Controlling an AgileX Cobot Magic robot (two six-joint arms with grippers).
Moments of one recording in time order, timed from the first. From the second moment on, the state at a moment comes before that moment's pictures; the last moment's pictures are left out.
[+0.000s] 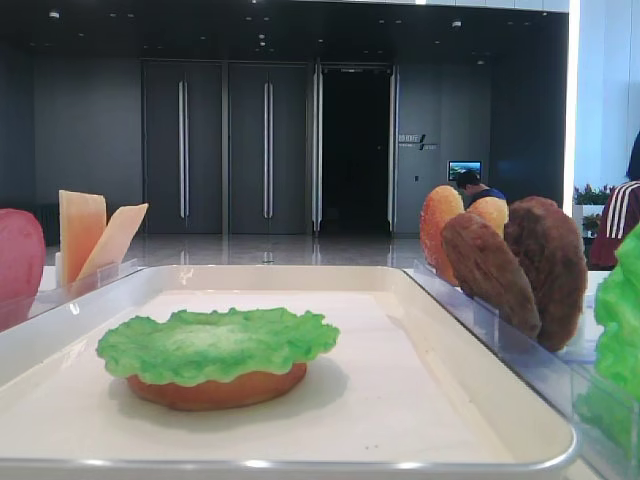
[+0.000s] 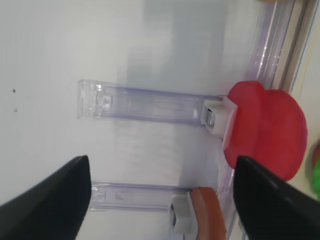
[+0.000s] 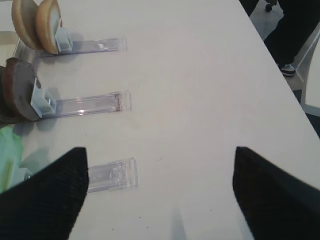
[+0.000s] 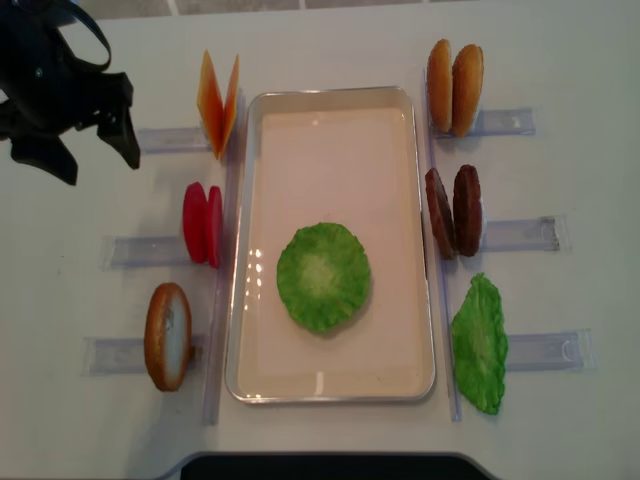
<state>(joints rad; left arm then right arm) -0.02 1.64 -1.32 -0.03 1.23 -0.17 -0.10 -0.01 -0.50 0.05 1.14 -0.04</state>
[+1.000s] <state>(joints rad) -0.40 1.65 -1.37 -0.01 1.22 -0.45 -0.10 -0.01 -0.50 0.05 1.14 -0.04</state>
